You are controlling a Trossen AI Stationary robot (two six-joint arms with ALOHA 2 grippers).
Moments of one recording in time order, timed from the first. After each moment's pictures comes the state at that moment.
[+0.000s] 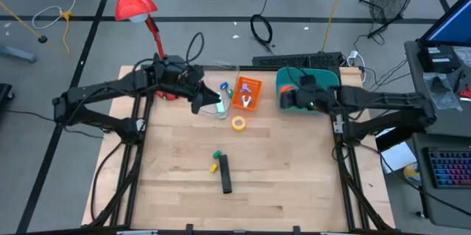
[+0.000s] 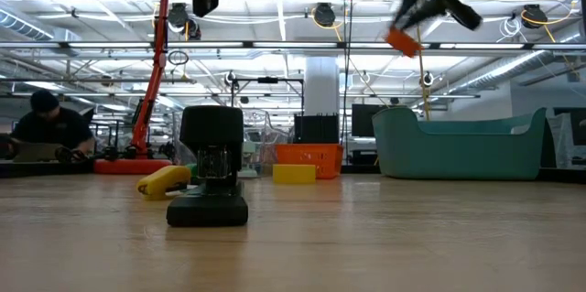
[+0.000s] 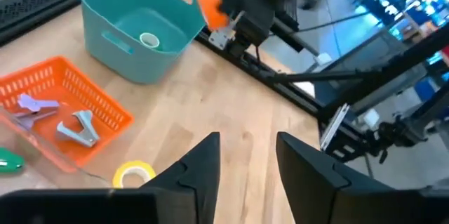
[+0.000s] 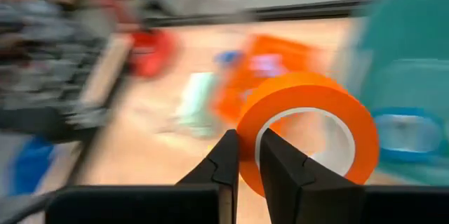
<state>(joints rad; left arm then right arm) 0.31 1.19 1.15 -0.38 0.36 -0.44 -0.06 1.08 1.05 -0.69 0.47 1.15</state>
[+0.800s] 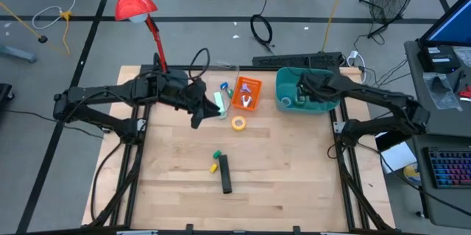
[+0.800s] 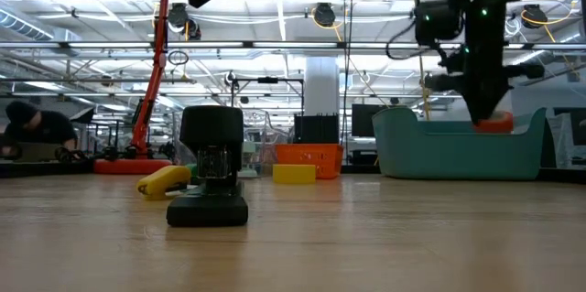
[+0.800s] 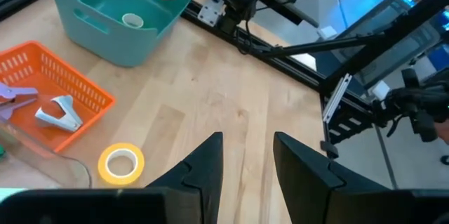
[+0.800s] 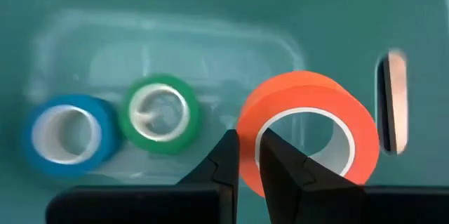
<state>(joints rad) 0.15 1.19 1.15 -0.42 0.23 -0.42 -0.59 1.20 0.84 -1.07 0.42 0.97</state>
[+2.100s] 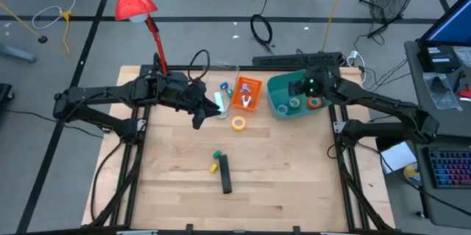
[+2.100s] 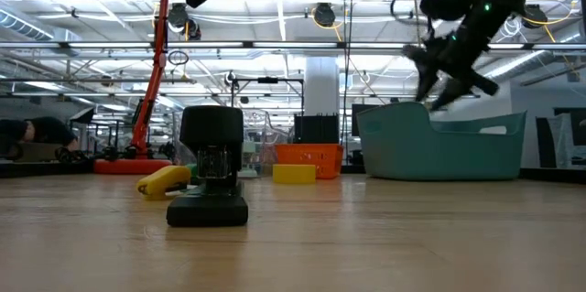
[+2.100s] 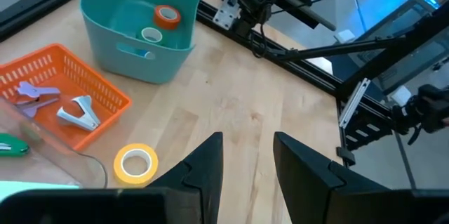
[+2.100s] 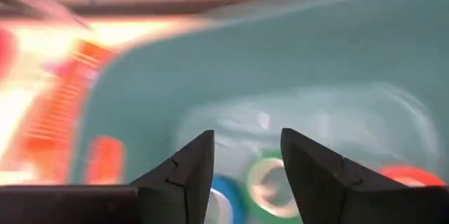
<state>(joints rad) 0.12 1.19 1.15 -0.43 0.15 -0.43 -0.60 1.04 0.70 -0.50 0.22 0.78</state>
